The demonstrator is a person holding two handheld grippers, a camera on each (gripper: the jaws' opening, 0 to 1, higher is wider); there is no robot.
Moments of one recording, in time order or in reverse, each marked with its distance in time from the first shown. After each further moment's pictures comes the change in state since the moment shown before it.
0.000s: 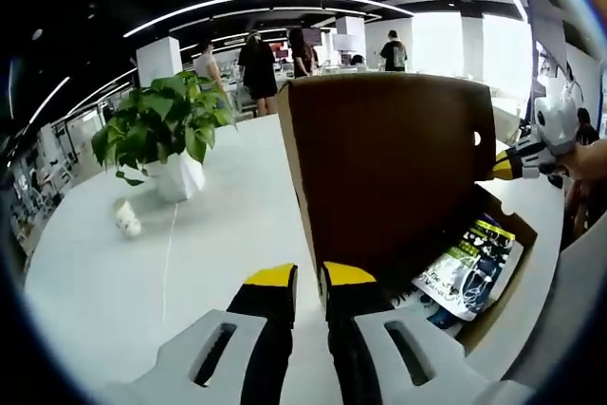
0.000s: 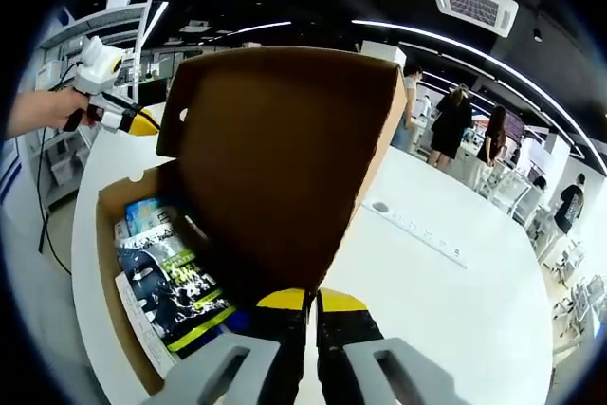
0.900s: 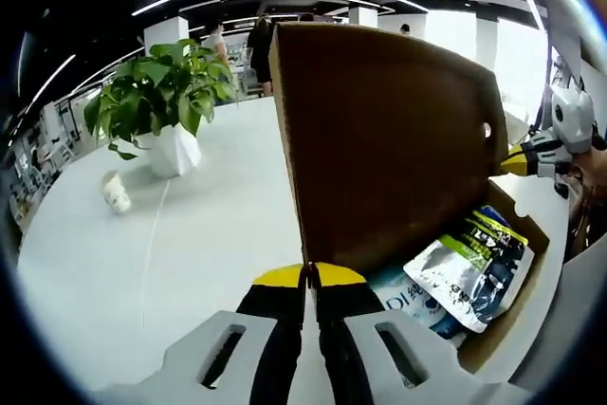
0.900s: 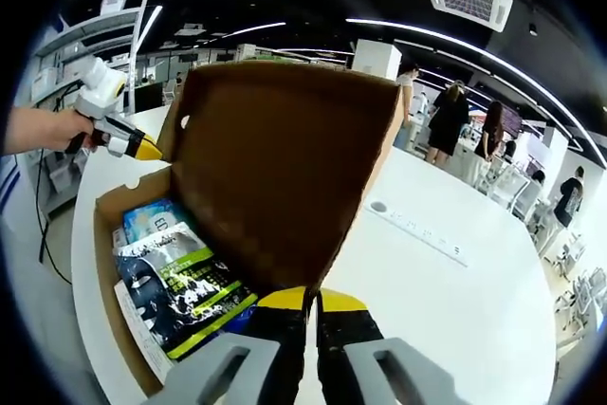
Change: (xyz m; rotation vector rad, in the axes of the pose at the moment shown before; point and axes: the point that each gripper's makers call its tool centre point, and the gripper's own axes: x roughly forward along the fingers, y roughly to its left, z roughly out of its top) left arm 0.022 -0.006 -0.012 -0.064 0.044 0.013; right arm 0.002 -0.004 0.004 0.025 -0.003 -0.005
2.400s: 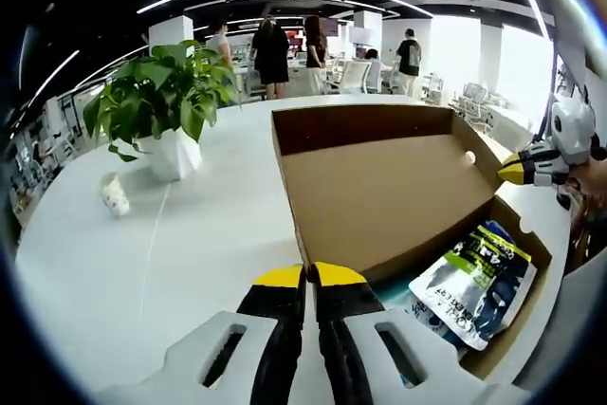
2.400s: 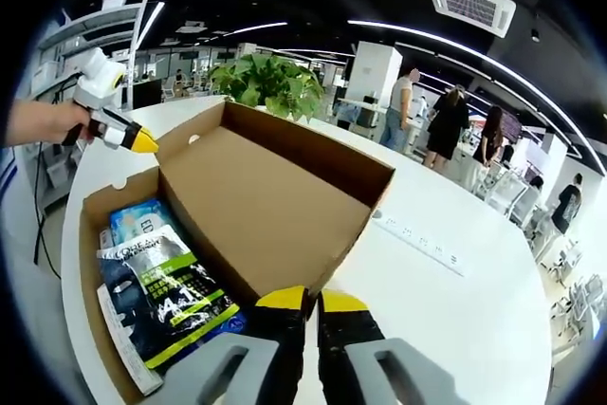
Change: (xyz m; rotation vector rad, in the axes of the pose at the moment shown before) left arm 0.010 0.006 0.014 -0.031 -0.013 0.005; right arm 0.017 -0.014 0.006 -0.021 -0.003 -0.014
